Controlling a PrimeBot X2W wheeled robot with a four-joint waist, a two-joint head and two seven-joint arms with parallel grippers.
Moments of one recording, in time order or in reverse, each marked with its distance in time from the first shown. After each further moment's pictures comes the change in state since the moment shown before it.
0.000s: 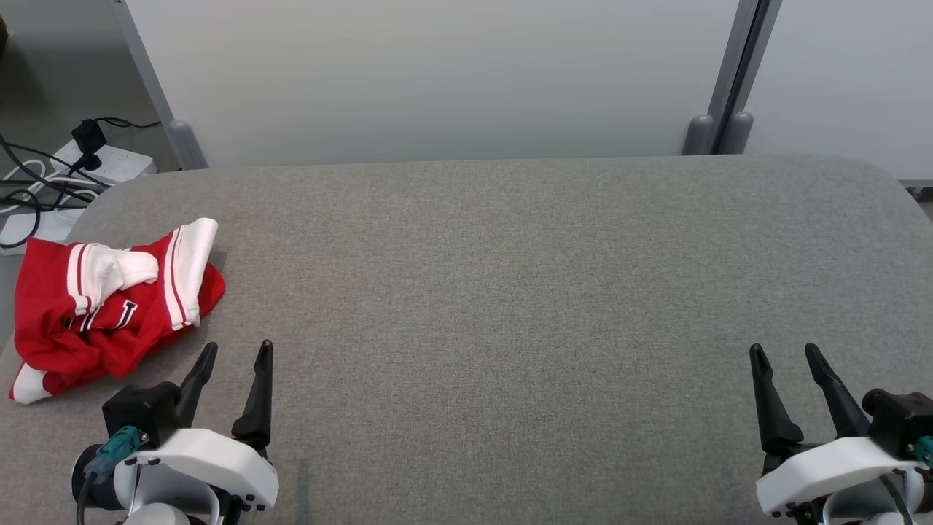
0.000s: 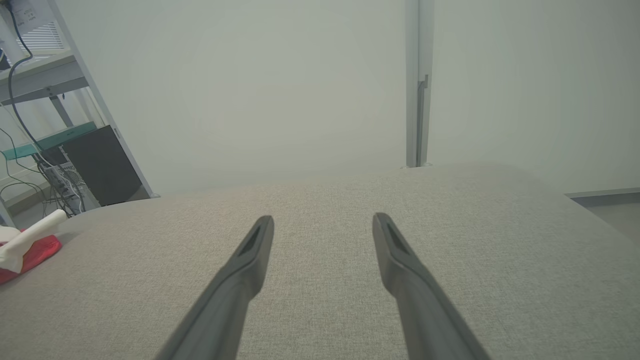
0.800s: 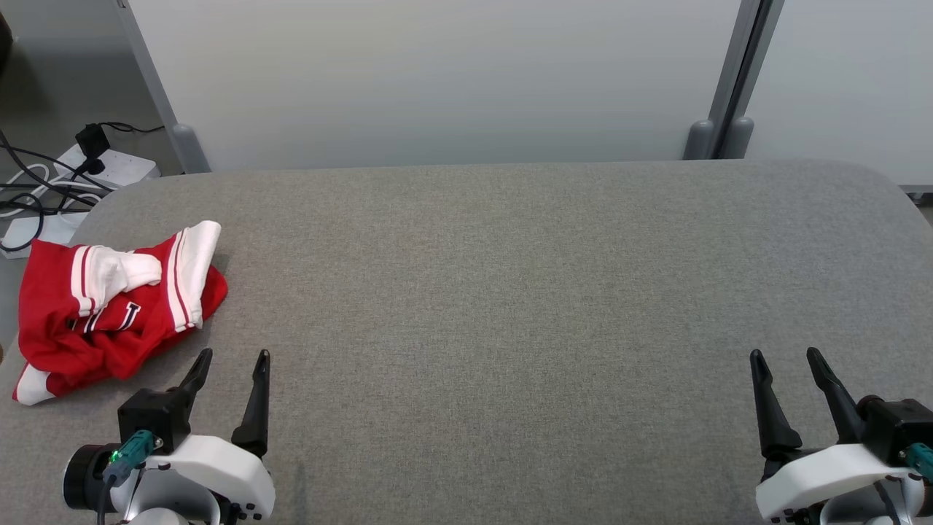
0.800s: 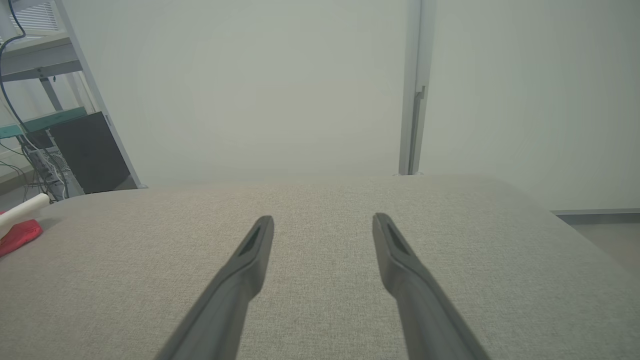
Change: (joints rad) left arm 0.000 0.036 -0.033 0.018 0.092 0.048 0.001; right arm 0.000 0.005 -0.009 0.031 -0.082 0.000 -0.040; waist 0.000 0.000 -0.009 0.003
